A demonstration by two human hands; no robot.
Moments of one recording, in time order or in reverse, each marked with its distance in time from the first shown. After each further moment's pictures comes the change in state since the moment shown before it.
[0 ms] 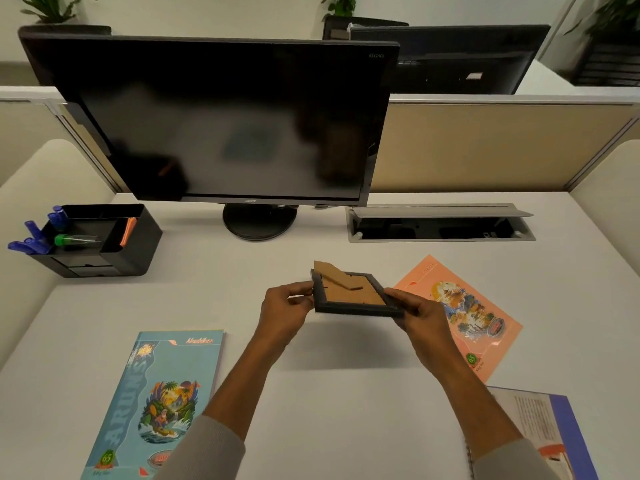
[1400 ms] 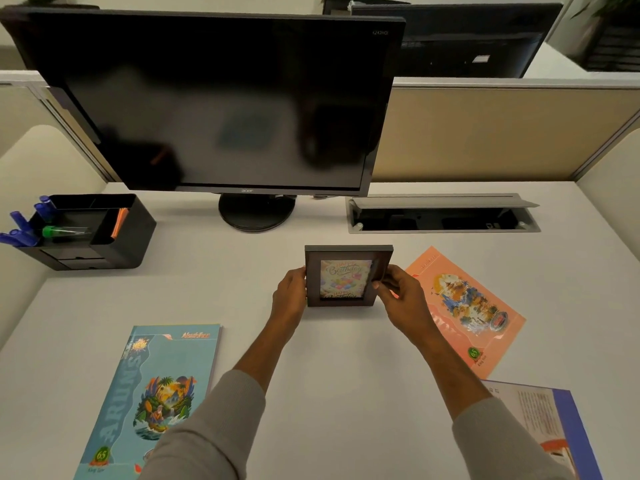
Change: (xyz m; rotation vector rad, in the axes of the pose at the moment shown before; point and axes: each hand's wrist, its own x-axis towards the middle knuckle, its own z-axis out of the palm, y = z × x) left_hand 0.046 -0.029 0.026 -0.089 0.026 -0.215; right_hand 0.037 0.012 0.023 -0.308 -0.075 -0.206
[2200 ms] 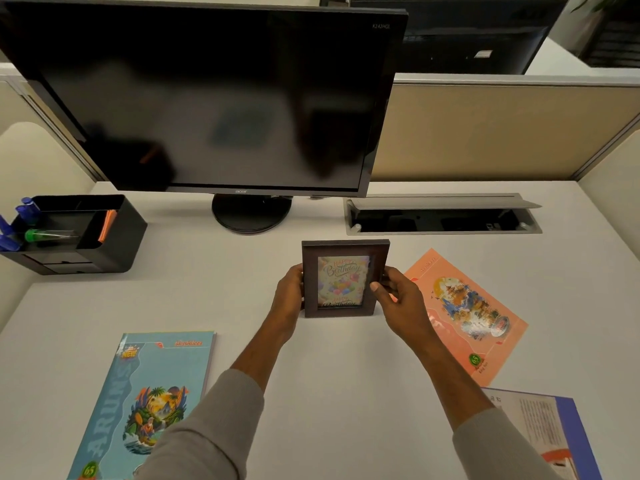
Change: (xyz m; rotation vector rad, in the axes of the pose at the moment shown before) left_hand 0.019 0.004 0.010 -0.172 -0.117 -0.029; right_hand 0.008 0.007 0.004 -0.045 0.013 0.018
